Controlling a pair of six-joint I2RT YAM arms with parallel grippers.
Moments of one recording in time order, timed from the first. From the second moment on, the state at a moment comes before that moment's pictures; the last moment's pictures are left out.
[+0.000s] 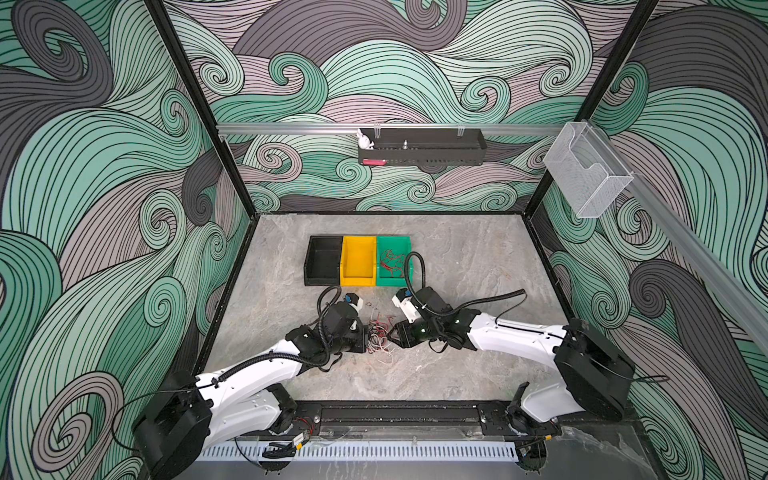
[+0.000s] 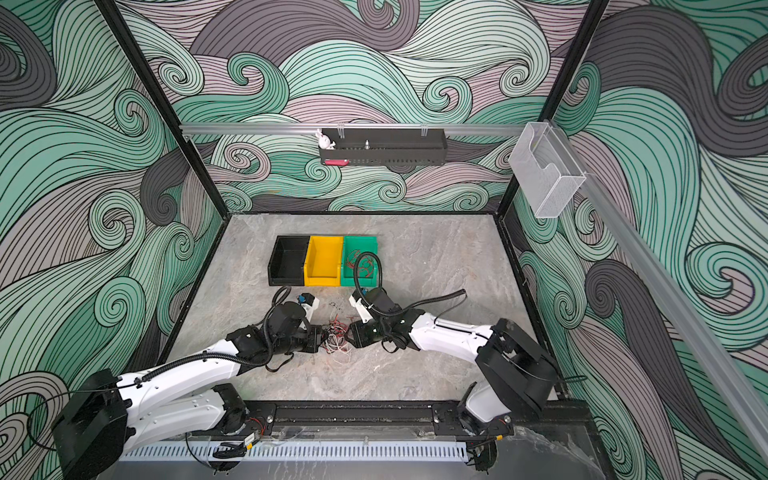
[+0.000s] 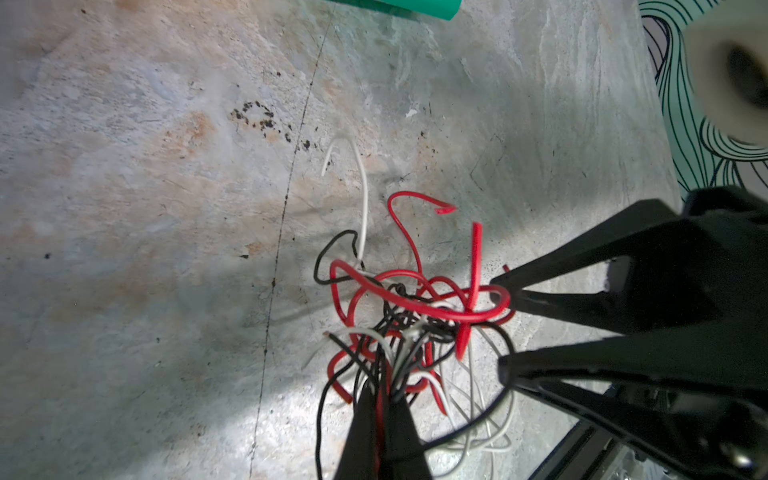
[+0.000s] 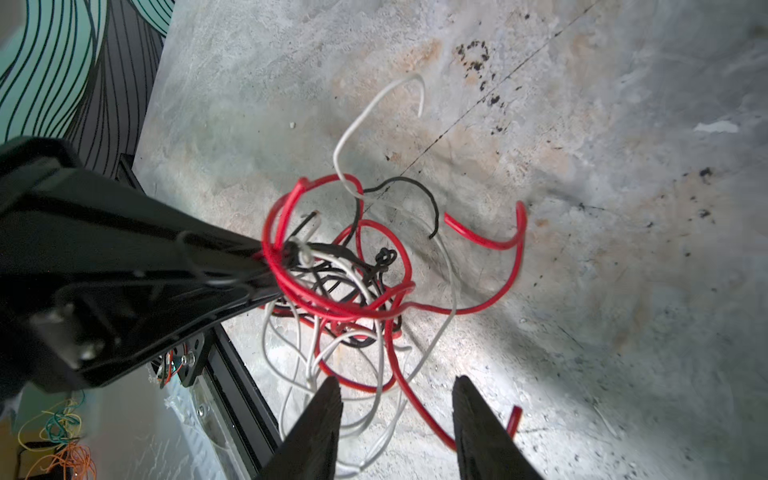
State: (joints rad) left arm -0.77 1.08 0.48 -0.24 0.10 -0.65; right arm 0.88 1.47 0.75 -0.16 -0.30 0.47
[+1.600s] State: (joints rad) left arm -0.77 1.03 0.50 -0.33 0.07 -0.60; right arm 0.82 1.44 0.78 -0.21 -0.23 0.35
